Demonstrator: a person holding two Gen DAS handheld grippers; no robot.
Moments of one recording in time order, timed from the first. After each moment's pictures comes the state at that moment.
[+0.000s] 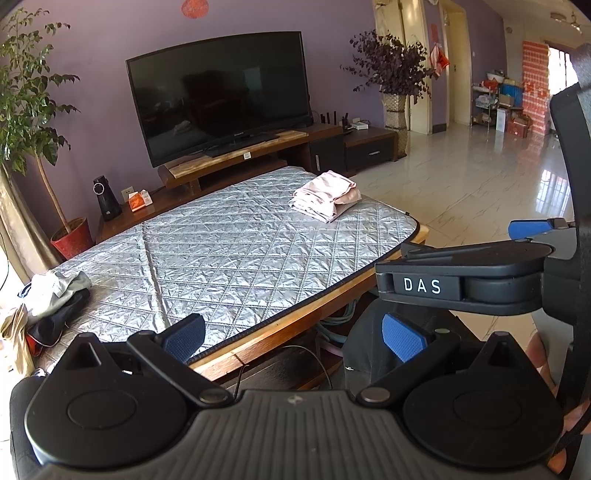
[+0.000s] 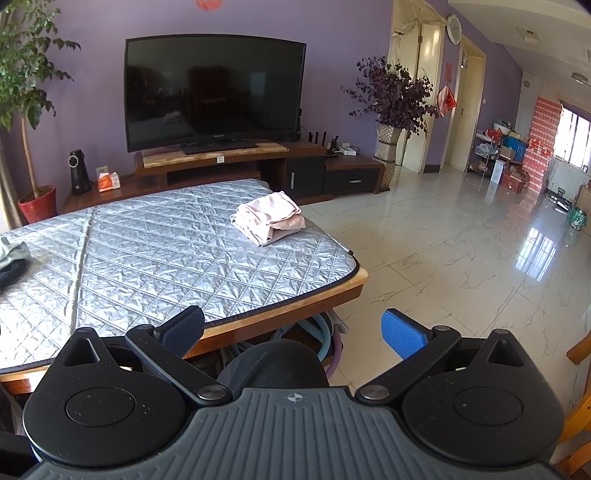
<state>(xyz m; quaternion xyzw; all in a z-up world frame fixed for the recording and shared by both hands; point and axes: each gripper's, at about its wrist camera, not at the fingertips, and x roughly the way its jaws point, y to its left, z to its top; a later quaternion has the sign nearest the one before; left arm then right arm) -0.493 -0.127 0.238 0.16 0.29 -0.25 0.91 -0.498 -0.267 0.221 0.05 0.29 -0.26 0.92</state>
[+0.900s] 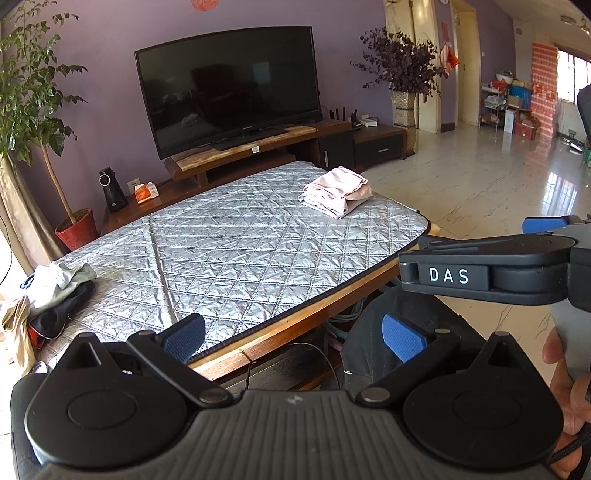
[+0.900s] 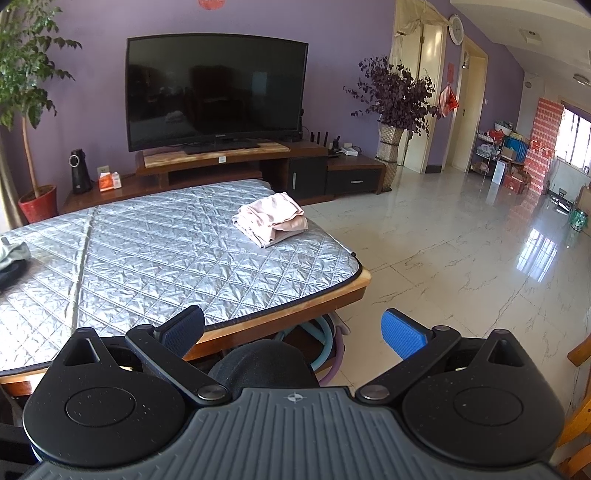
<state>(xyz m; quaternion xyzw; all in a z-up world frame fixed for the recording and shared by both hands) -0.477 -0.117 0.232 0.14 0.30 -0.23 0.91 -0.484 -0.270 0.221 0.05 0.29 -0.26 0.92</state>
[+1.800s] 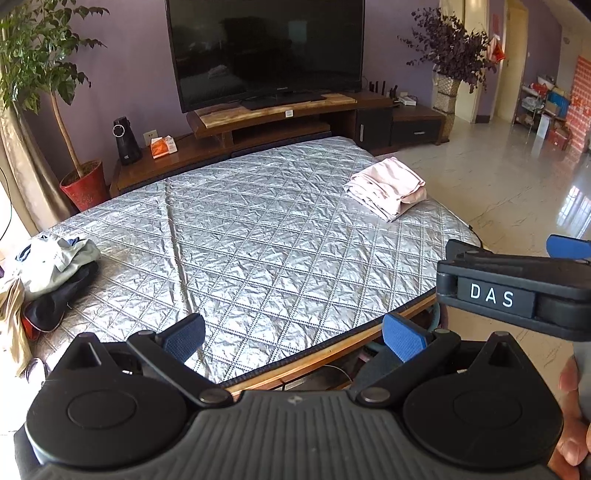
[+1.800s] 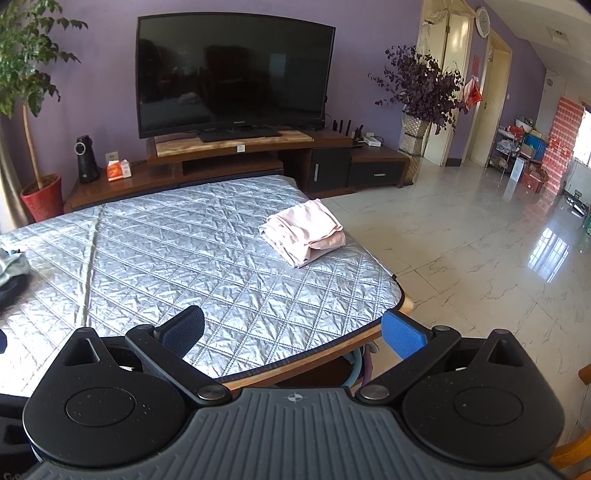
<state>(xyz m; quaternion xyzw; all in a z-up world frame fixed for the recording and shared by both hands) -0.311 -0.120 0.248 0.10 0.39 -0.18 0.90 -0.347 -0.267 0.239 0.04 0.33 -0.23 0.92</state>
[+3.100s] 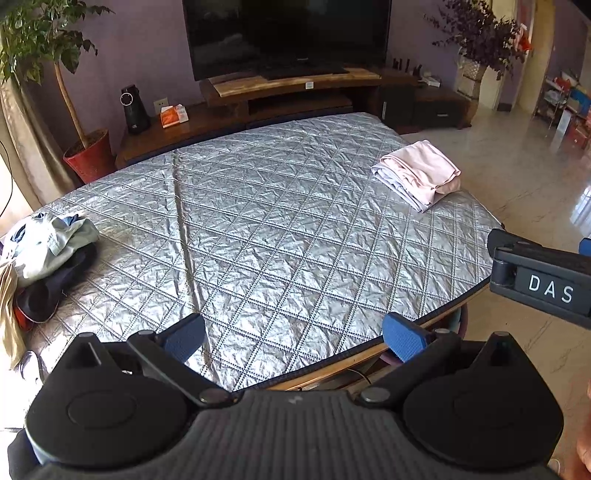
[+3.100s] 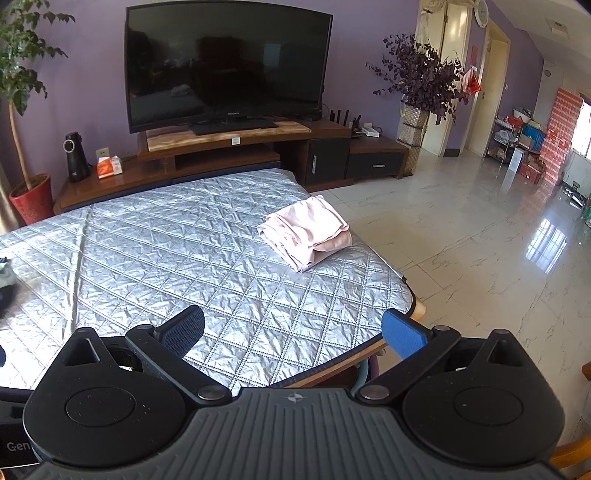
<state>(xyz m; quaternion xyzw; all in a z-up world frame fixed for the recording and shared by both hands) -0.251 -0.125 0.218 0.10 0.43 -0.16 0.88 -0.302 -0.284 0.227 0.05 0.34 -0.24 0.91</state>
